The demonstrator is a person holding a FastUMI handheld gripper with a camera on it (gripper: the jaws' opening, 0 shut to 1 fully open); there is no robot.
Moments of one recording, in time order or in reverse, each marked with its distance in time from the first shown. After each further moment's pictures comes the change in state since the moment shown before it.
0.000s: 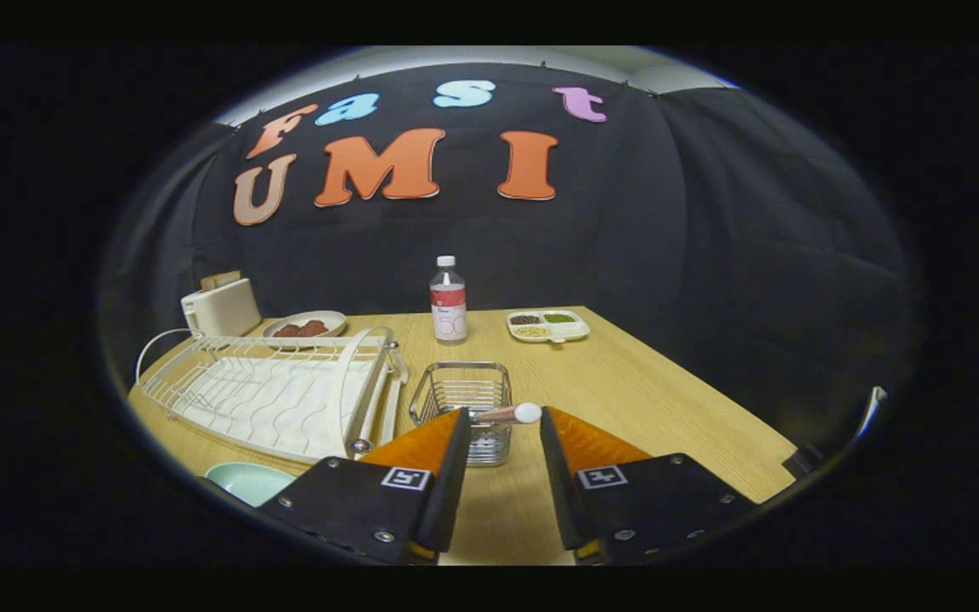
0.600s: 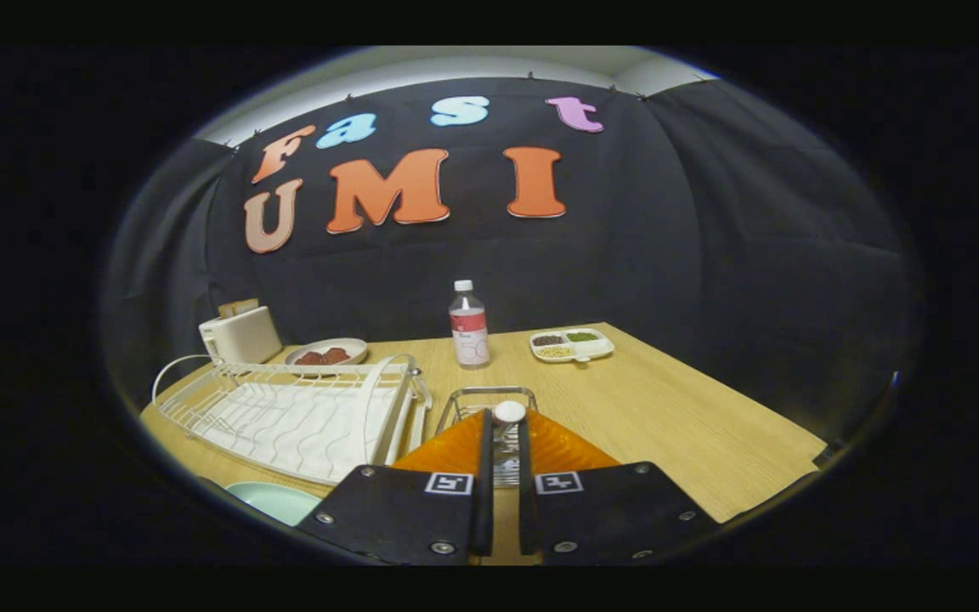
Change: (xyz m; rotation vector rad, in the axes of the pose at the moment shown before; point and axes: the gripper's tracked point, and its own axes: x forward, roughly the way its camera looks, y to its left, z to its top) arm 0.009 0.020 0.024 0.091 -0.101 0.084
